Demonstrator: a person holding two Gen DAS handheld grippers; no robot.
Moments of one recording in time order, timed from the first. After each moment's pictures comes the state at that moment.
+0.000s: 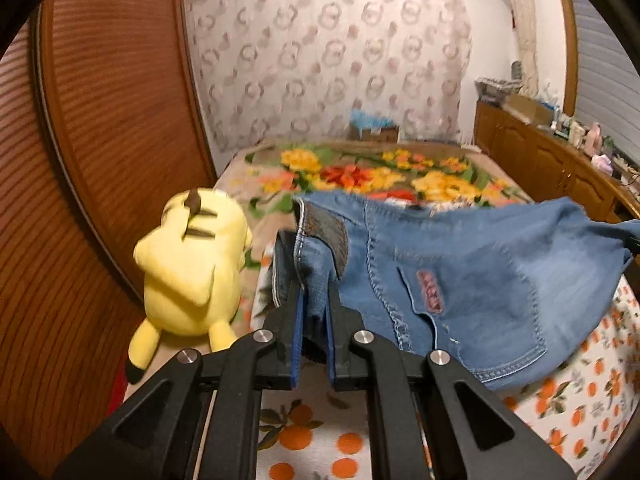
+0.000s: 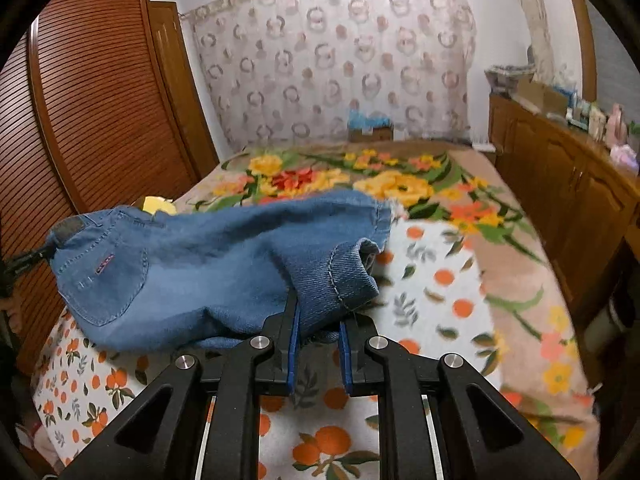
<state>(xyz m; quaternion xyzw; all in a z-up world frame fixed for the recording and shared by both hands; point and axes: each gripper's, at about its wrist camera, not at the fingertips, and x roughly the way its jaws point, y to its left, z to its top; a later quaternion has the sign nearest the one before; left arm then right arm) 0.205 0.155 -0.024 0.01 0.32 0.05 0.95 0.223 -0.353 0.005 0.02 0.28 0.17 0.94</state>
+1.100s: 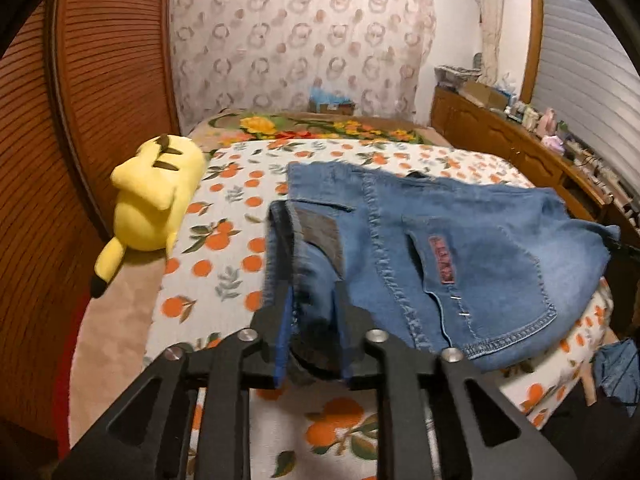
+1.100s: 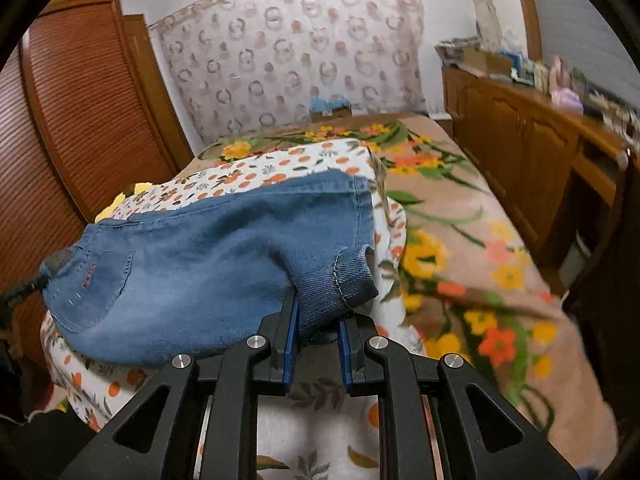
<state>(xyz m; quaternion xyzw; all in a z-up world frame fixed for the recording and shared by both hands) 0.050 0.099 -0.078 -0.02 0.35 -0.01 0.94 0.046 -0.425 -0.039 0.07 0.32 0.12 0.94</state>
